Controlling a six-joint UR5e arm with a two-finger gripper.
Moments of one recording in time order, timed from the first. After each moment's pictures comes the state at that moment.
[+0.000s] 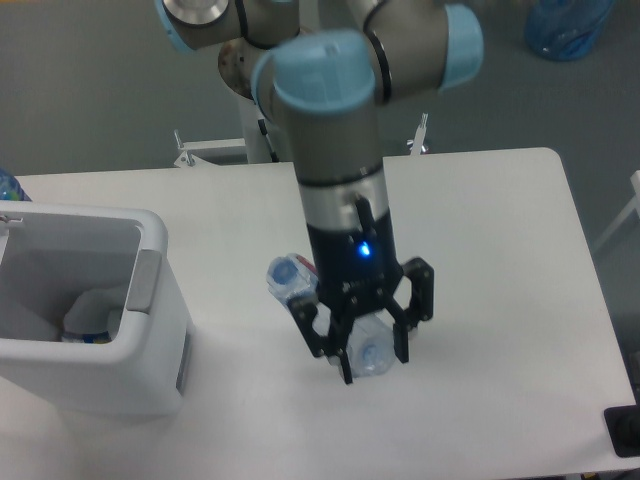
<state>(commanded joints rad) 2.32 -1.88 -1.26 -0.84 1.54 0.00</state>
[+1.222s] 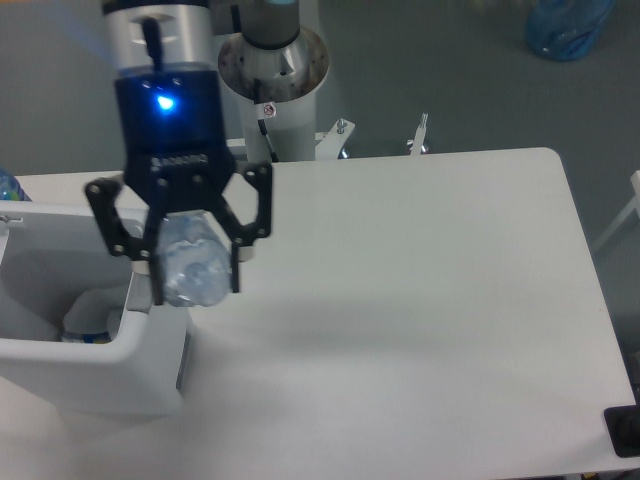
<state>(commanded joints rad) 2.12 -1.79 -1.23 -0.81 1.54 0.00</state>
